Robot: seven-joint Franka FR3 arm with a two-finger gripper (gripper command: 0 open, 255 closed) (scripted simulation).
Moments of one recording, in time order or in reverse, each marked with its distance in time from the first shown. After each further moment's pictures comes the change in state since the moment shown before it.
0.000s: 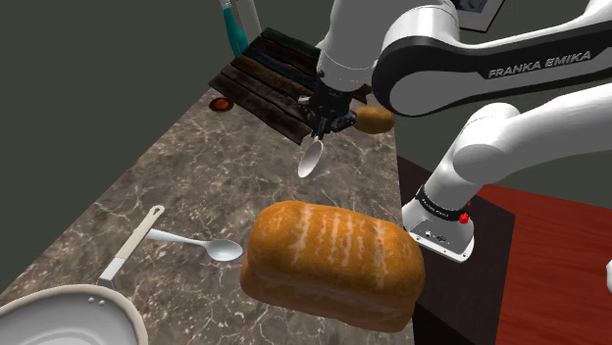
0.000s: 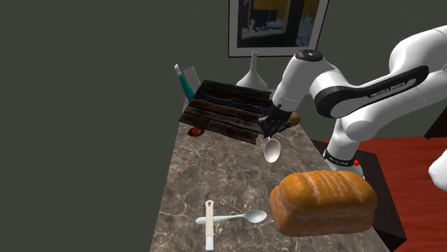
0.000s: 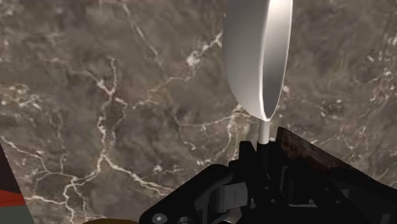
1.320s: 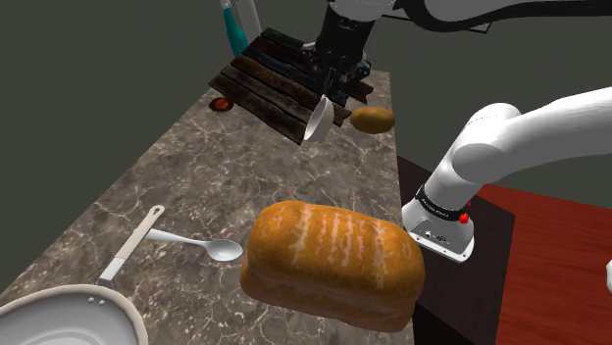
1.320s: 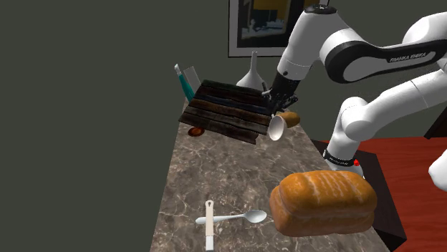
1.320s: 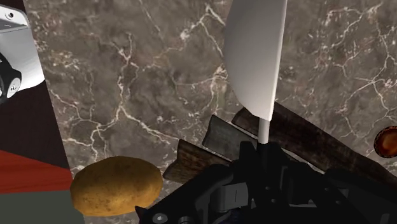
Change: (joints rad) arm -0.024 -0.032 -0.096 0.237 -0.059 -0.267 -0.041
